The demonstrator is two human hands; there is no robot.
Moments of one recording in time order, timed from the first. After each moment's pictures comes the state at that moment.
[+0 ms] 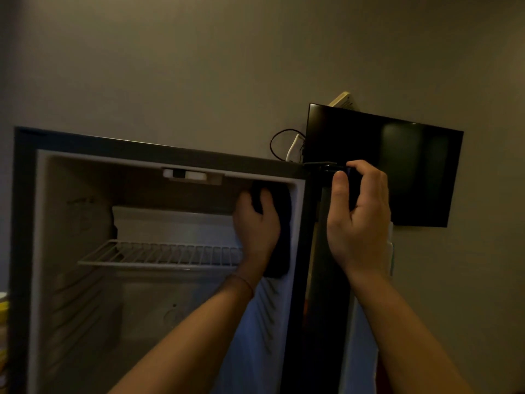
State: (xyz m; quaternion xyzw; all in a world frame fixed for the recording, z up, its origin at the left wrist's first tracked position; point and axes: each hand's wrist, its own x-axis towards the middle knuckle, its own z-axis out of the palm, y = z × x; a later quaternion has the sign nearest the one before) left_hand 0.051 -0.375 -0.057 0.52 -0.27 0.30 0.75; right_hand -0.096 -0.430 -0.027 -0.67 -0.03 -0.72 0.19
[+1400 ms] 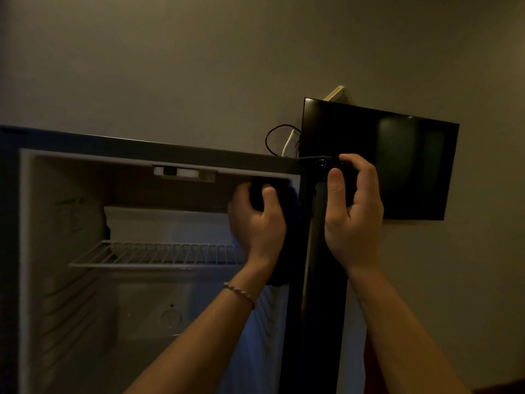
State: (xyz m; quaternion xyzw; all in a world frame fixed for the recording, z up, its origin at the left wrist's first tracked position) left_hand 0.017 -0.364 -0.056 0.50 -0.25 0.29 0.78; right_hand -0.089 -0.438 -0.030 -0.66 -0.08 -0.71 0.23
